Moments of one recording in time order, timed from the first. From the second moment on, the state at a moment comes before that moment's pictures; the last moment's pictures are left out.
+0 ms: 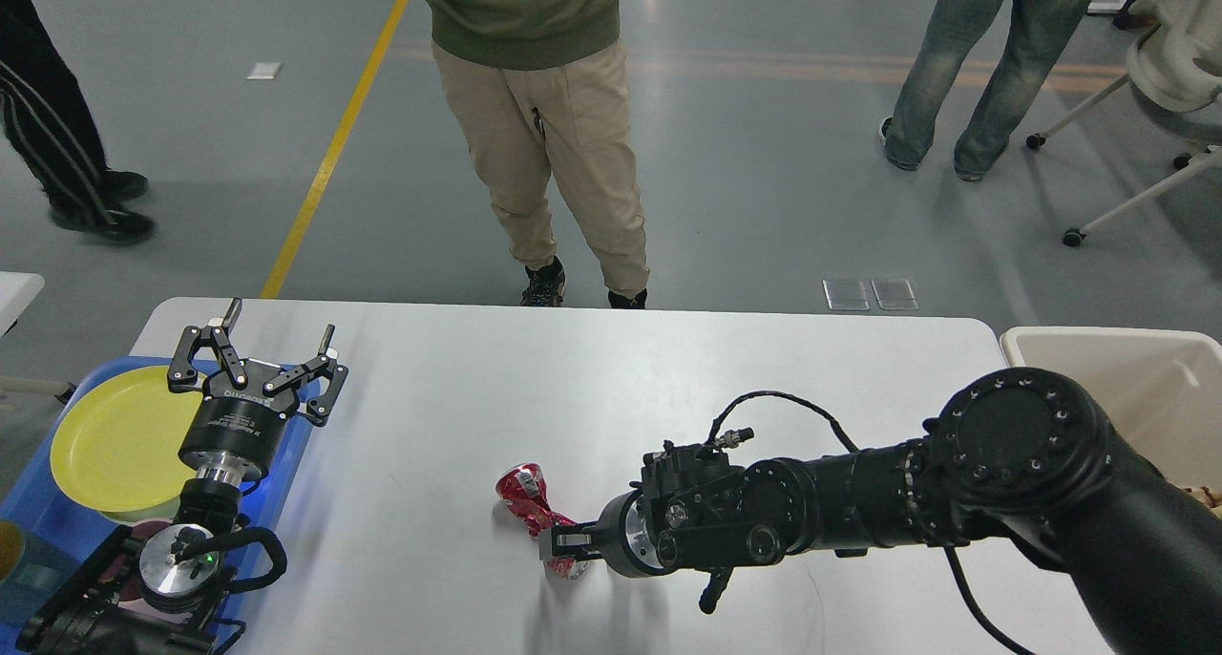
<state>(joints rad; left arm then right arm) -0.27 0.17 -1.34 -0.79 -0.06 -0.58 -0.12 1.17 0.19 -0.62 0.97 -0.45 0.02 -0.22</state>
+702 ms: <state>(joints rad) -0.27 0.17 -1.34 -0.79 -0.06 -0.58 -0.12 1.16 0.19 -0.62 0.97 -0.44 0.01 -0.23</state>
